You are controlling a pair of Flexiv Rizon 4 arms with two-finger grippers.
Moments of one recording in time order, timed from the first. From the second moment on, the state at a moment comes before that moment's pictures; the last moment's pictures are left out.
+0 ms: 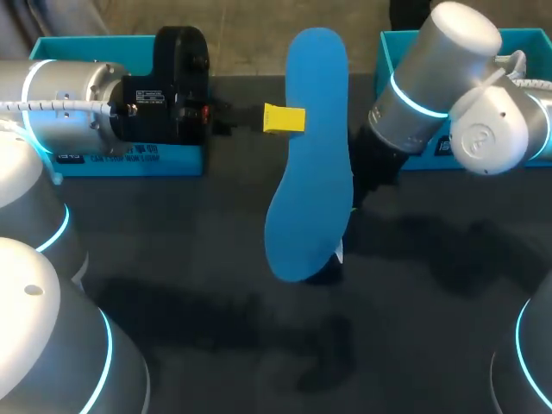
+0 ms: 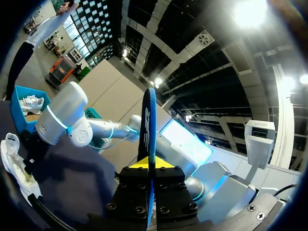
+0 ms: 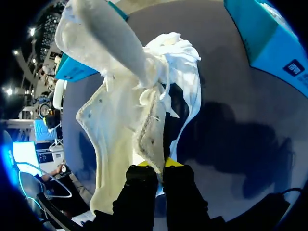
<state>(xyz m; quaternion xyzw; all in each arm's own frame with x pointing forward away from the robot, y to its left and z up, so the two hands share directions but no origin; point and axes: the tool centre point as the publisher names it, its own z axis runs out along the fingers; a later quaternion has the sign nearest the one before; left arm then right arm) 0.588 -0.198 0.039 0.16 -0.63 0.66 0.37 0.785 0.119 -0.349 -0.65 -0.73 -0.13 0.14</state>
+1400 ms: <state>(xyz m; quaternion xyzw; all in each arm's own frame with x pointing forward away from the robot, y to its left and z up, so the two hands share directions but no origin) 0.588 -0.198 0.039 0.16 -0.63 0.66 0.37 0.772 0.162 -0.339 -0.65 -0.72 -0.18 0.17</state>
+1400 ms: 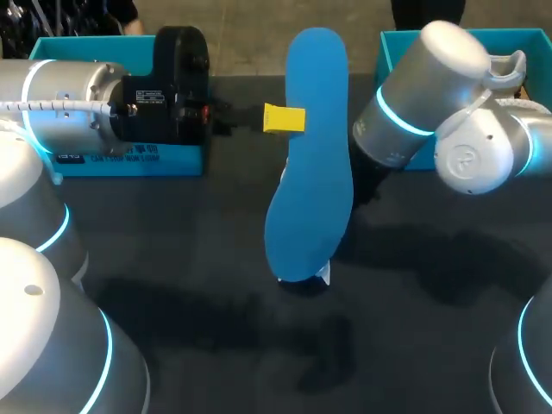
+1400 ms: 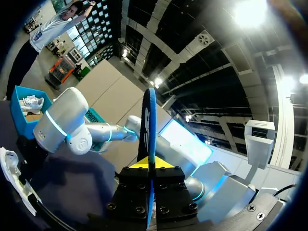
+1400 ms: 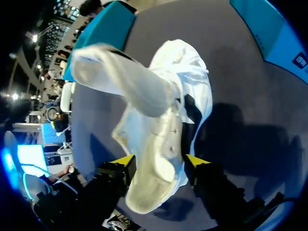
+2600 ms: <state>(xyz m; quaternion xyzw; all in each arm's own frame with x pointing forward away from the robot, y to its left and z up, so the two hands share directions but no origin) 0.588 -0.198 0.039 0.16 -0.63 0.66 0.37 0.794 0.112 -0.250 -0.52 -0.67 -0.42 0.32</state>
